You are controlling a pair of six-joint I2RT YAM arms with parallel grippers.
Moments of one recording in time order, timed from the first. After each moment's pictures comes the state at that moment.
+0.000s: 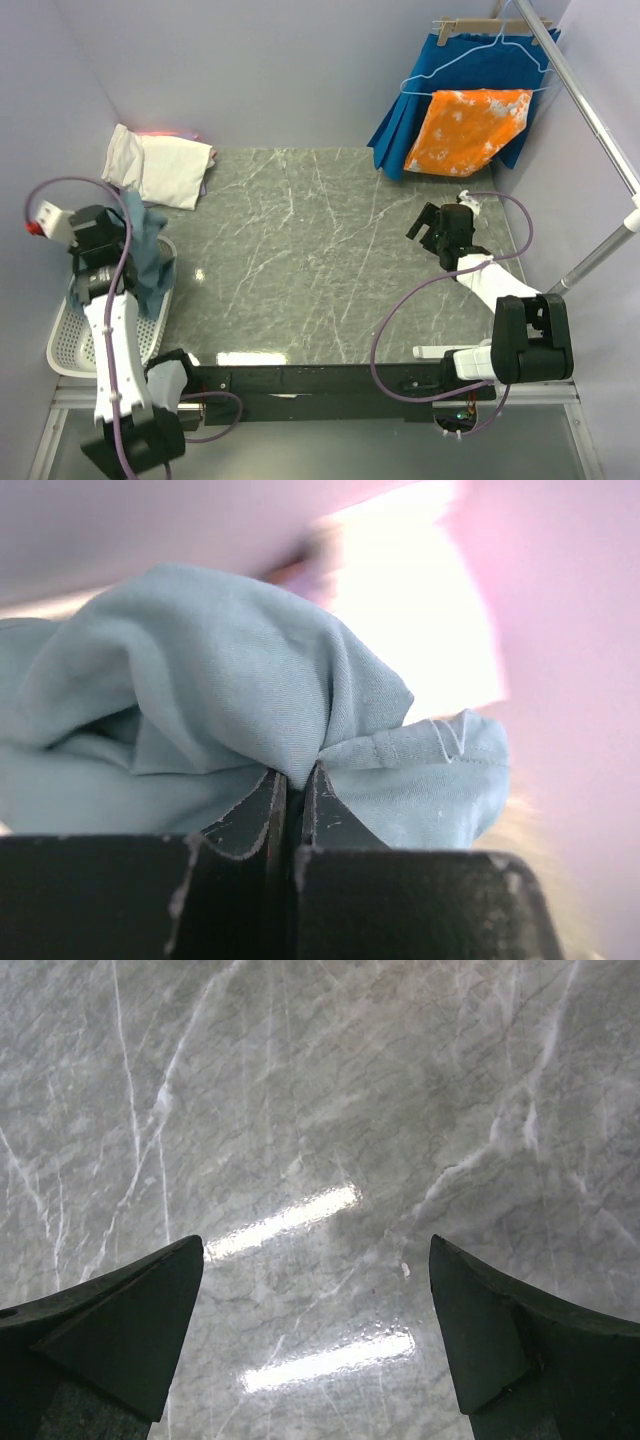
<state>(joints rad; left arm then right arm) 0.37 0.88 0.86 -0.43 -0.33 -0.76 0.06 1.34 0.66 0.02 0.13 0.54</state>
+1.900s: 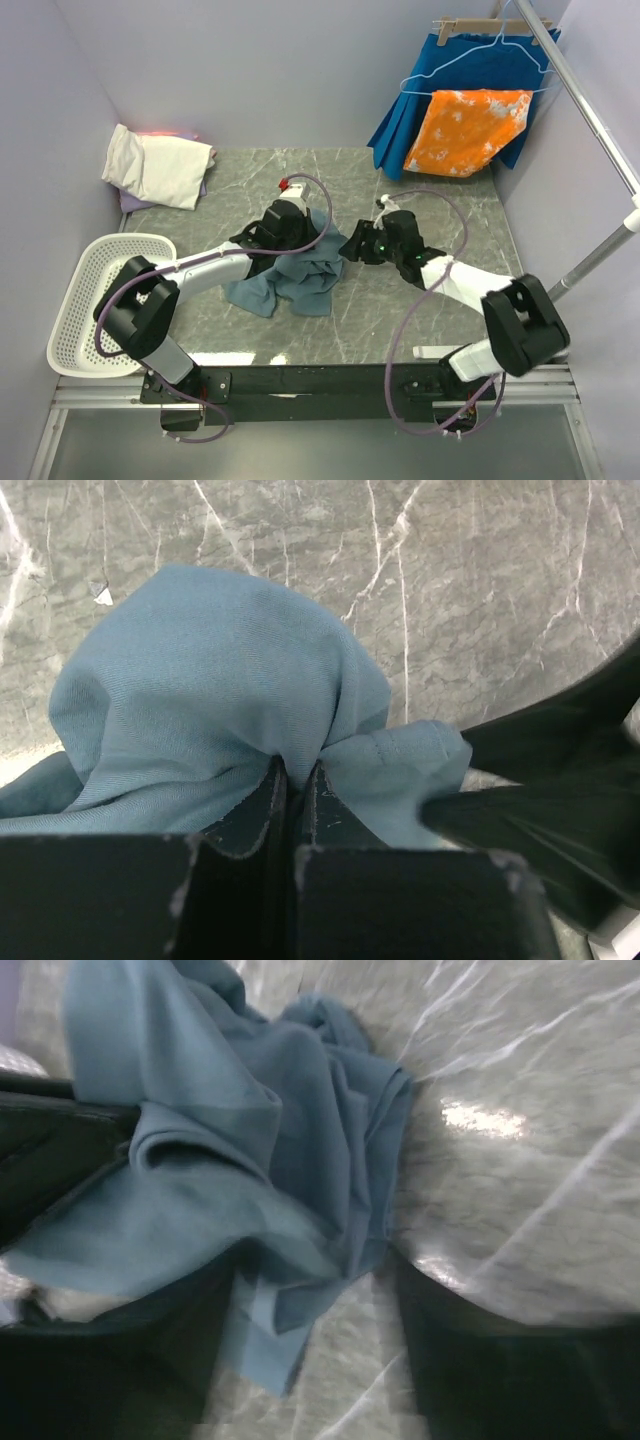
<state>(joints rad) -0.70 1.58 0.96 0.13 -0.07 -0.52 0.46 1.39 0.67 0.16 -0.23 0.58</state>
